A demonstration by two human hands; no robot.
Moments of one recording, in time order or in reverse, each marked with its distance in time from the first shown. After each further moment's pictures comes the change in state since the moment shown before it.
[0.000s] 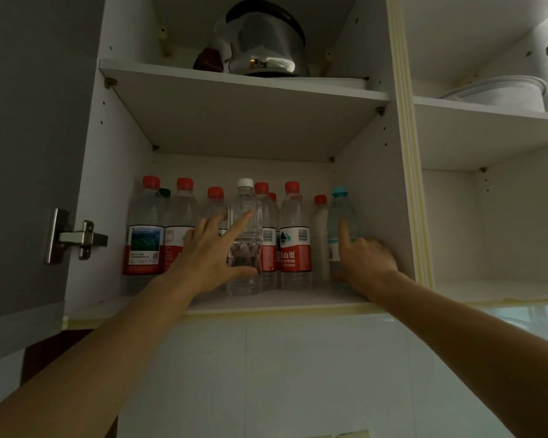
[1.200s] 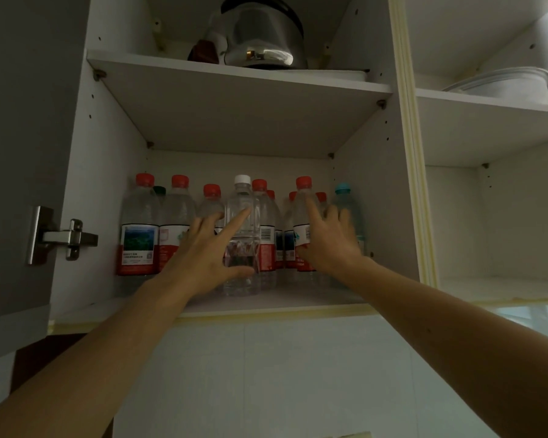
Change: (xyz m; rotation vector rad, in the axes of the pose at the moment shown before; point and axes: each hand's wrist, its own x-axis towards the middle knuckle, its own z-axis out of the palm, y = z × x) left_hand -0.003 0.001 0.000 -0.064 0.033 0.010; right_hand 0.031 -0.045 -0.013 0.408 0.153 -0.028
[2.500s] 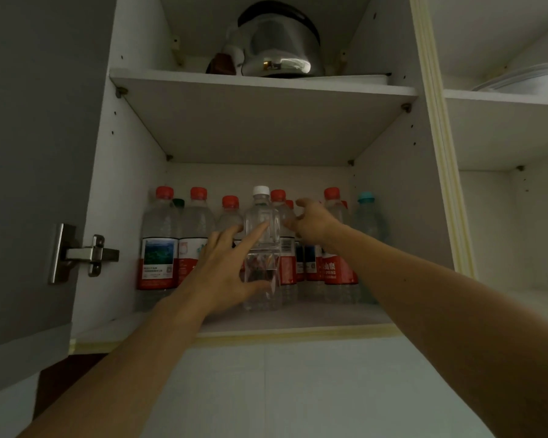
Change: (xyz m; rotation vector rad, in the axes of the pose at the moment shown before) left_hand -0.004 0.000 -0.006 -0.042 -0.037 0.012; right_hand 0.063 -0.053 -0.015 0.788 -0.310 0.145
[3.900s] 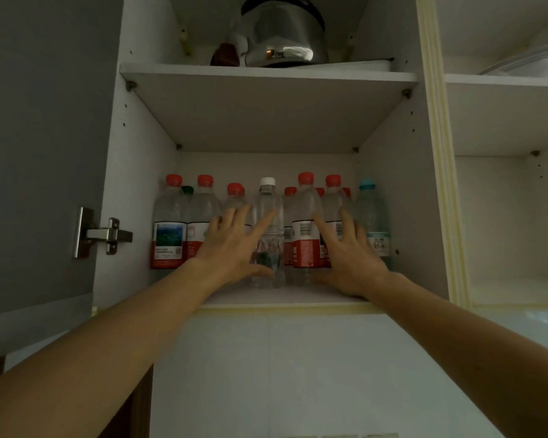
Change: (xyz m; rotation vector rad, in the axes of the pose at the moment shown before) left_hand 0.021 -0.005 0.016 0.496 0.055 0.061; right_hand -0.078 0.075 -0.009 -0.762 0.044 -0.154
